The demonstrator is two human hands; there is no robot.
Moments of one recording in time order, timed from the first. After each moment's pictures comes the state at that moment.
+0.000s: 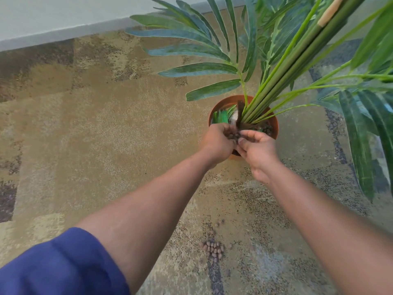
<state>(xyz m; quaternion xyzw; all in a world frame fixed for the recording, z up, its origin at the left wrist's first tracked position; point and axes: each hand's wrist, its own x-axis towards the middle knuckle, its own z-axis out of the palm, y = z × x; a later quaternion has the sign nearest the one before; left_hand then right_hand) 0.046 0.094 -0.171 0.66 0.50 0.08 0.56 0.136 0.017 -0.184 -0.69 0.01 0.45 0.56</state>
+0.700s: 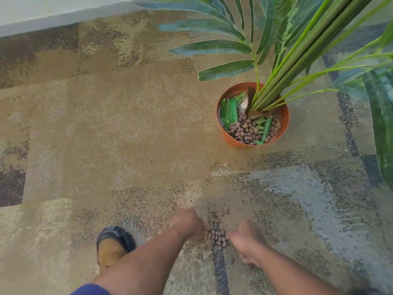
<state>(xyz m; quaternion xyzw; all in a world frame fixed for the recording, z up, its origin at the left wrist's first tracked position) -0.126 -0.033 -0.269 0.65 0.49 -0.44 0.39 0.013 -0.160 -0.263 -0.81 -0.08 0.59 0.02</state>
